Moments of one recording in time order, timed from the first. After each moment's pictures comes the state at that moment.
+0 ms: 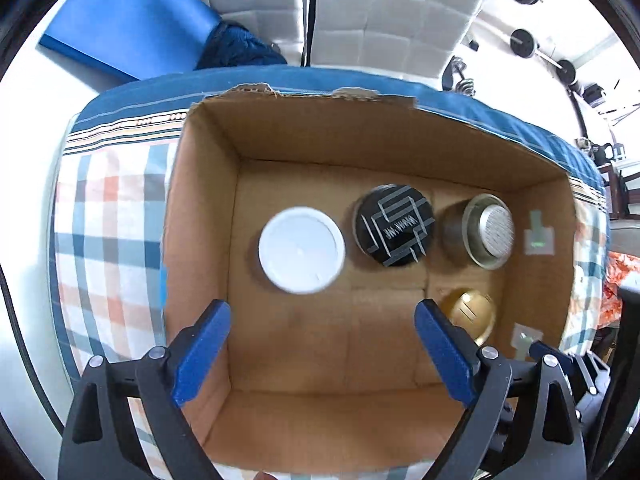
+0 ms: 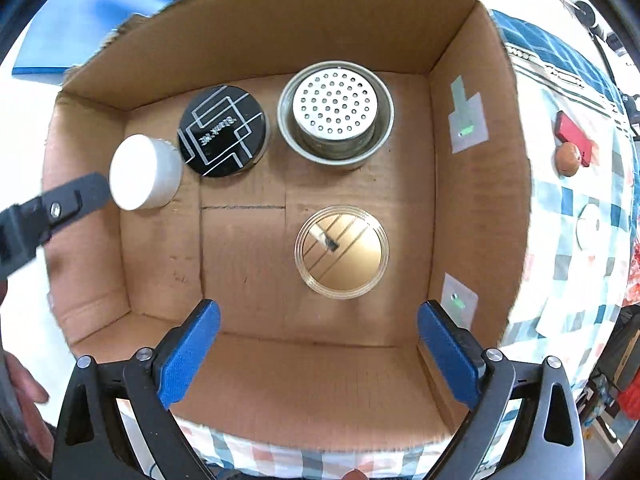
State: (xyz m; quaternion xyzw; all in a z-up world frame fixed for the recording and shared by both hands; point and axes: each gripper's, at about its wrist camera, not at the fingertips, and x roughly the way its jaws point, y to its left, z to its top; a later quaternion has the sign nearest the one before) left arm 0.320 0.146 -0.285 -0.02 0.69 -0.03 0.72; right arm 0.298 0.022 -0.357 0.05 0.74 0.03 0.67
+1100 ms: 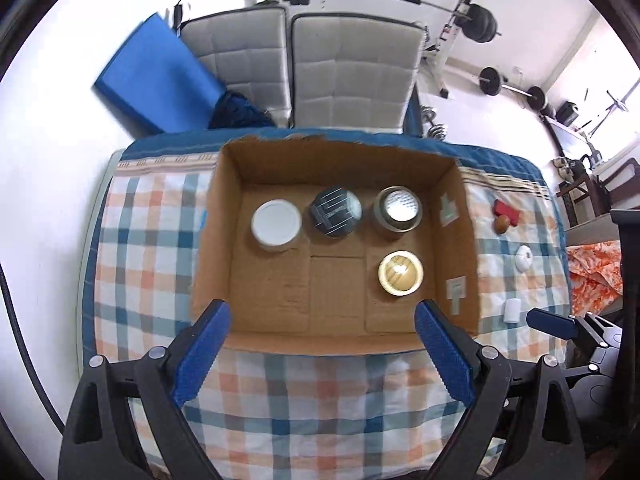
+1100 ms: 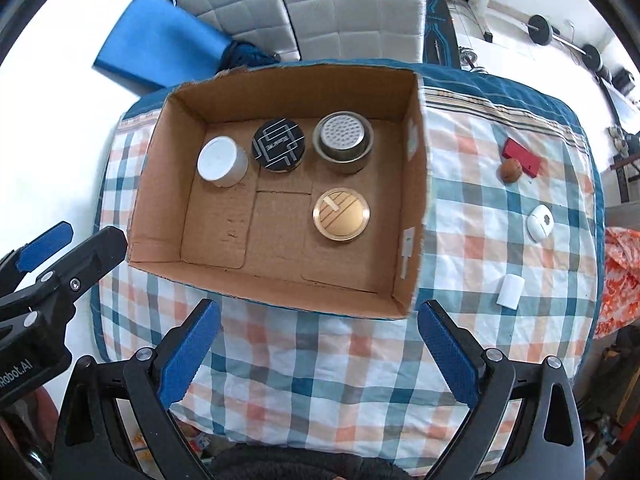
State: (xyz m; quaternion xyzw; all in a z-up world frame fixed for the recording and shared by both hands) left arm 0.215 0.094 -0.173 0.00 0.59 -0.05 0.81; right arm 0.200 -0.033 -0.219 0.06 0.67 0.07 0.74
